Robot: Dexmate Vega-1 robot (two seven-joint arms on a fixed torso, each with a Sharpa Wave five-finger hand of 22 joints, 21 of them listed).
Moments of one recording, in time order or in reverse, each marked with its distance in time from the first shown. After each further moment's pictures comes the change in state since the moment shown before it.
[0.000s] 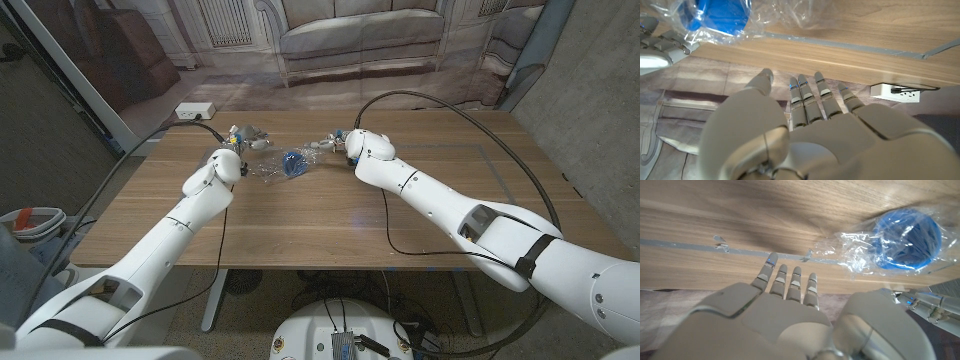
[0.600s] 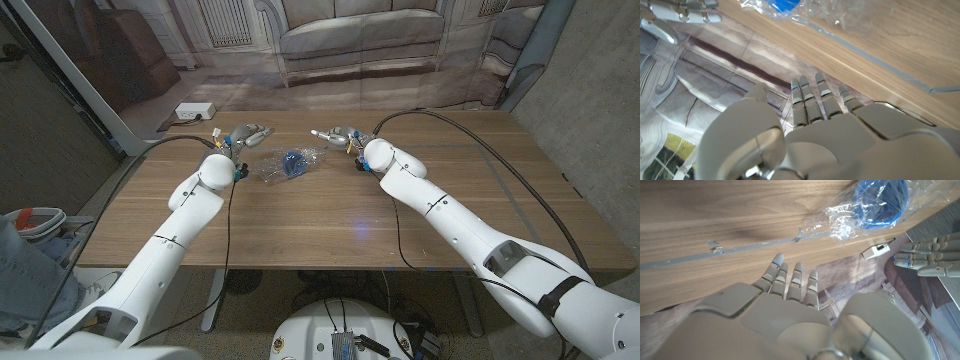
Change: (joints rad) left arm 0.163 -0.089 -0.189 -0.158 -0.226 -0.064 0.009; left_hand -0.116 -0.006 -0.056 0.083 0.000 -0.051 0.014 0.000 -0.003 -0.058 0.022 0.006 0.000 -0.059 -0.005 -0.004 -0.003 -0.052 -0.034 0.003 0.002; right arm -0.229 -0.091 0.235 -0.185 0.212 0.242 -0.183; right_hand -0.017 0.009 -0.007 0.007 0.000 0.043 0.015 0.004 0.000 0.062 0.010 0.023 0.000 0.043 -0.036 0.015 -0.025 0.058 -0.097 -0.019 0.000
